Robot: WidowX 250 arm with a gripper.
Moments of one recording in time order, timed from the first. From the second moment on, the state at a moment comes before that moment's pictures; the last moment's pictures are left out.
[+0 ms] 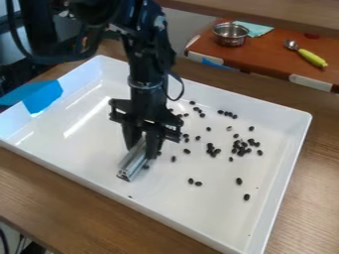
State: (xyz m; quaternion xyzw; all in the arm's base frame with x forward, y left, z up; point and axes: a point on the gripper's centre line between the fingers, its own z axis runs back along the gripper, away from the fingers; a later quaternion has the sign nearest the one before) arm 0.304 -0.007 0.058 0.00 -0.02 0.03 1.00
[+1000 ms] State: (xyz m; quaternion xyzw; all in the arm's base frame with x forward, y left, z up) arm 0.290 -0.131 0.059 -0.06 0.00 0.00 1.00
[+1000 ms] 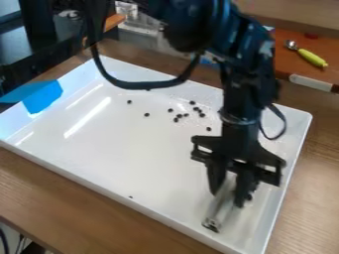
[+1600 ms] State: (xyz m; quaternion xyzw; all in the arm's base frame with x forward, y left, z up) arm 0.301 -0.026 0.121 -0.10 -0.05 0.00 0.99
